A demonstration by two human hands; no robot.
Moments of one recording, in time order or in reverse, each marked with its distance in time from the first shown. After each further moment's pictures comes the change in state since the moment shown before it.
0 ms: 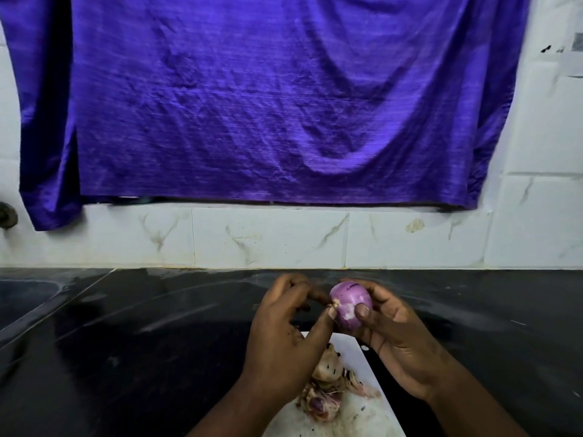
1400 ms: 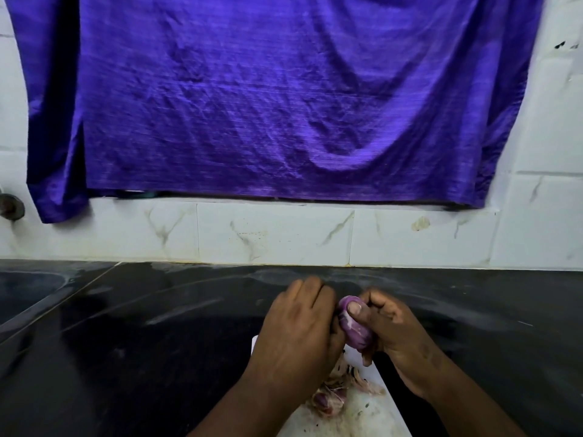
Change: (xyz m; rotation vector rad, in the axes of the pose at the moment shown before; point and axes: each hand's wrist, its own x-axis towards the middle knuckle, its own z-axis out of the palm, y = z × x) left_hand 0.001 0.016 -0.004 0.676 -0.250 0.281; right_hand -0.001 0.004 0.004 -0.418 0.077 -0.033
